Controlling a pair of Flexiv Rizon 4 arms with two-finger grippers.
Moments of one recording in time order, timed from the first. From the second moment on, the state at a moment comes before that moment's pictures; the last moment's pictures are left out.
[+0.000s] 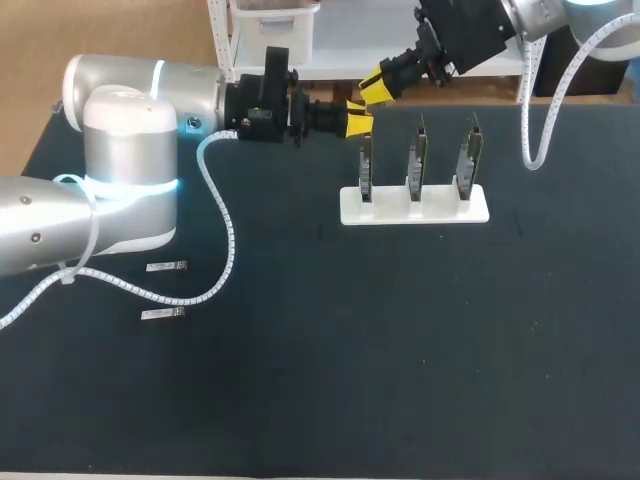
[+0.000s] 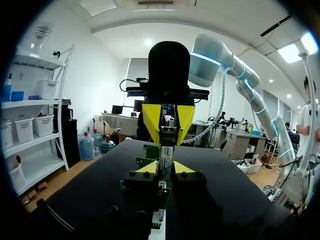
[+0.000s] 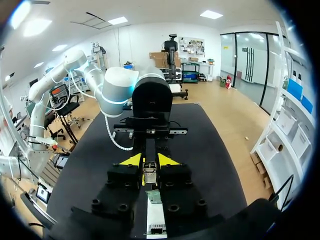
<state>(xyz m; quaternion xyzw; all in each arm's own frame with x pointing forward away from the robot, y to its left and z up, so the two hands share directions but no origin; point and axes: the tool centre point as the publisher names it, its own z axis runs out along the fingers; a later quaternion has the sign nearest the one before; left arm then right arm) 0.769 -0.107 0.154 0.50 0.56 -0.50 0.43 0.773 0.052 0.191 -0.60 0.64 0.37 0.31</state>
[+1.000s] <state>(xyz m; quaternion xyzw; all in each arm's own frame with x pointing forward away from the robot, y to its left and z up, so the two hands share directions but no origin) 0.769 -0.101 0.154 0.53 0.58 -0.46 0.42 0.772 0.048 0.193 -0.60 0.64 0.37 0.31</state>
